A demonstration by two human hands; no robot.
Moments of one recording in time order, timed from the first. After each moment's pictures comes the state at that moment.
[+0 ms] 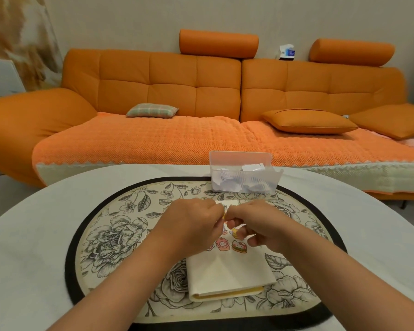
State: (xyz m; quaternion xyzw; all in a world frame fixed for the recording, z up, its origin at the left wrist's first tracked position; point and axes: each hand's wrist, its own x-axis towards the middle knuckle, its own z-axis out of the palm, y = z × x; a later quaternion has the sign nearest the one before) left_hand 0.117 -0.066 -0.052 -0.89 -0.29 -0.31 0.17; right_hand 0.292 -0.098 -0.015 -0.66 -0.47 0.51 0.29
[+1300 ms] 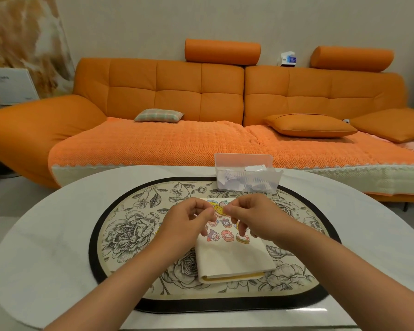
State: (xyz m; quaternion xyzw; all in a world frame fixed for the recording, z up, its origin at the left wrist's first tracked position) left_hand 0.097 -0.112 -0.041 -0.66 -0.47 -0.42 -0.41; right_hand 0.284 -0.124 -0.010 -0.61 -0.62 0.38 0.31
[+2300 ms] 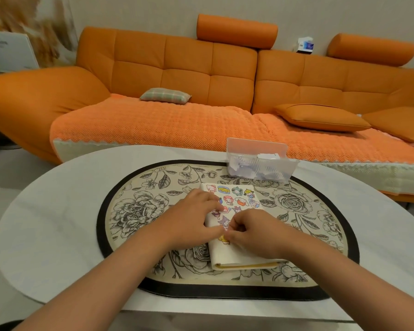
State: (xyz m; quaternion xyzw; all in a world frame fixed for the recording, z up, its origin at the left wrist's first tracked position) left_hand 0.069 -0.084 -0.072 -0.88 -0.42 -0.15 -0.17; right_hand 0.261 -0.127 -0.049 -0.63 -0.73 0.25 0.08
